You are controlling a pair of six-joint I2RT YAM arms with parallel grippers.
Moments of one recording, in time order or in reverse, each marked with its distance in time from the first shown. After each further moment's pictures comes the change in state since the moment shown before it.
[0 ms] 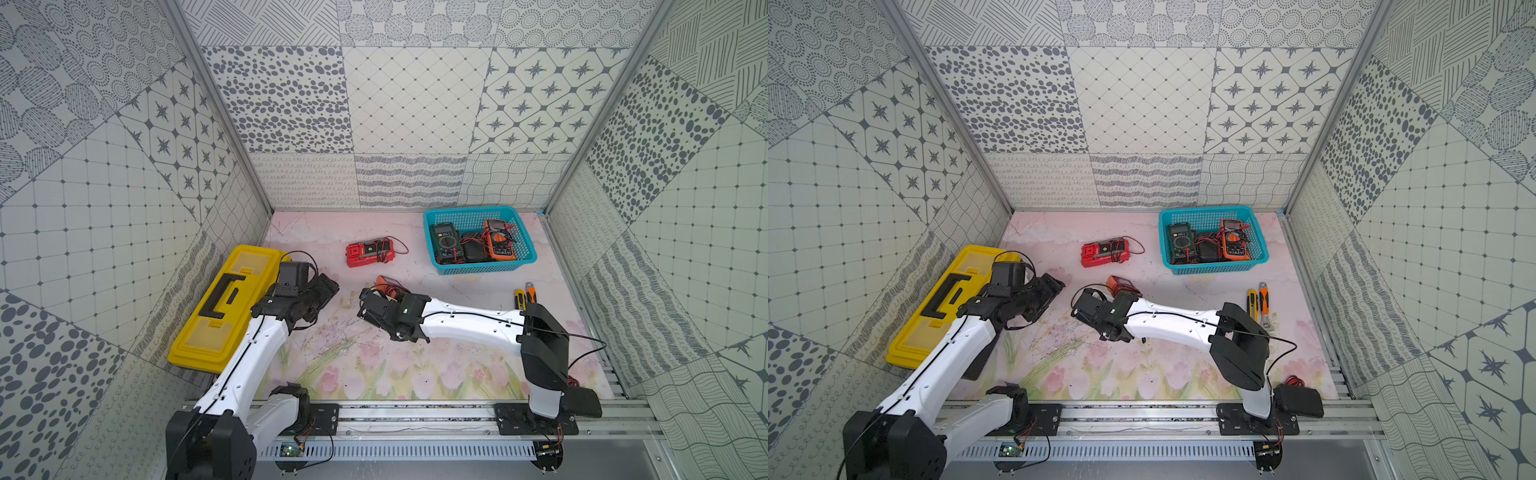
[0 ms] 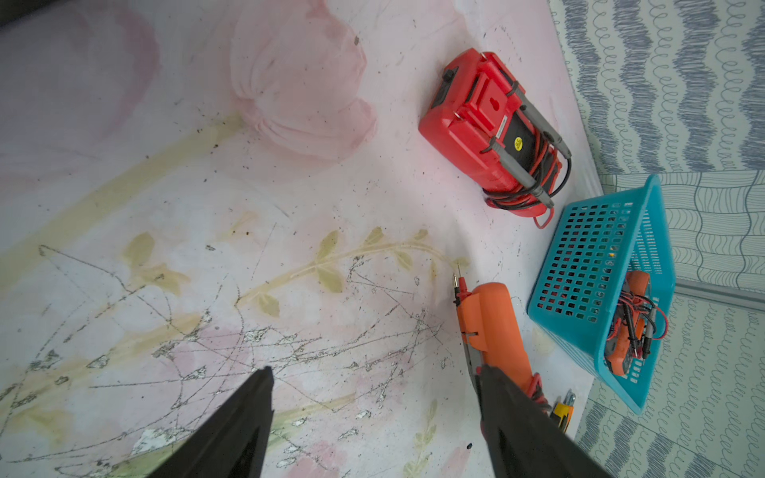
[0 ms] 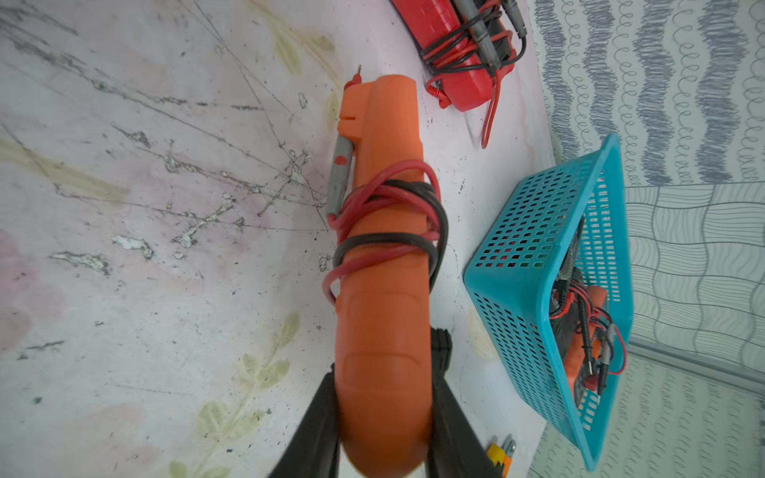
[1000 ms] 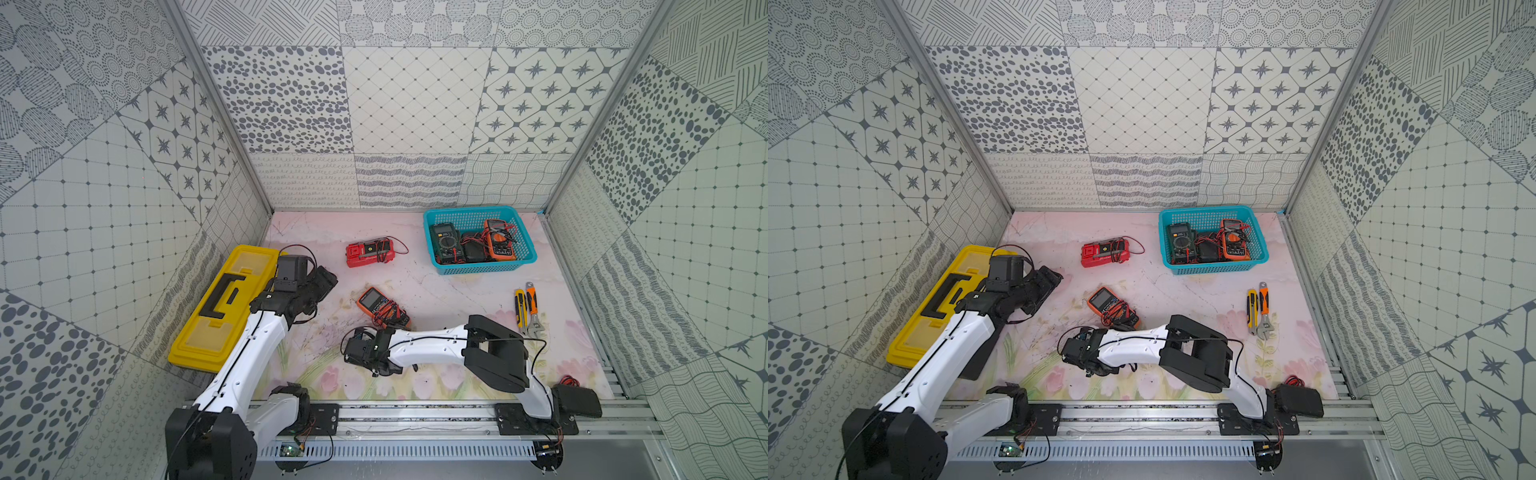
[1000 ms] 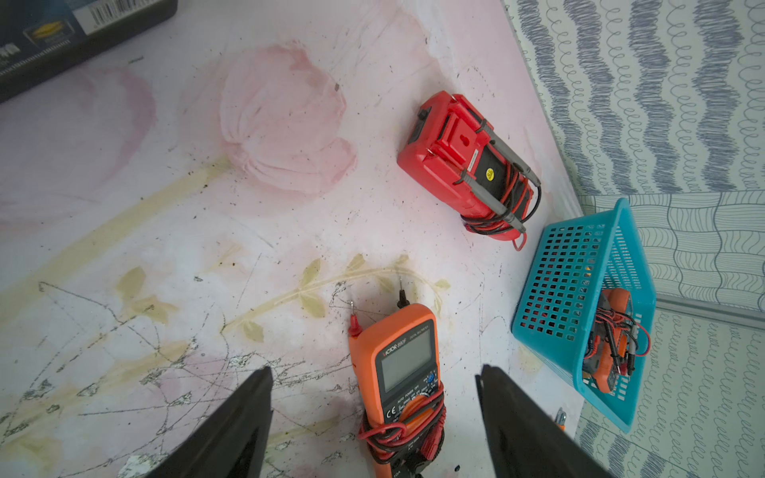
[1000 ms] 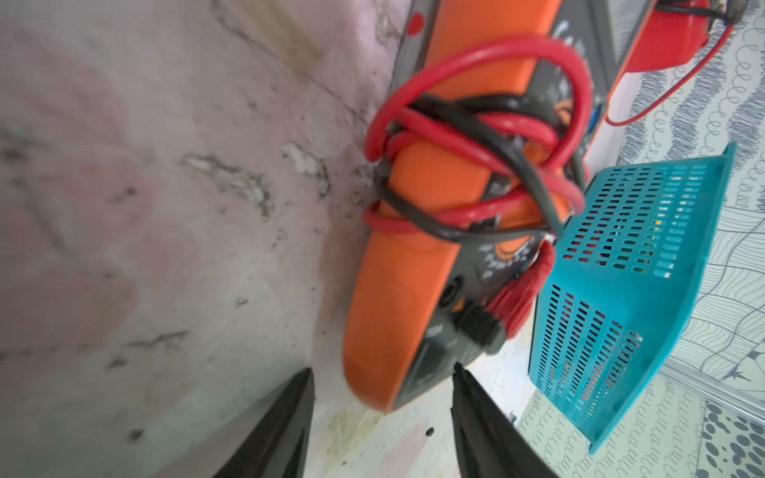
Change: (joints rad) left arm 0.002 0.018 0.052 0.016 -0.036 -0.002; right arm 0.118 0.233 -0.010 -0.057 -0.003 0.109
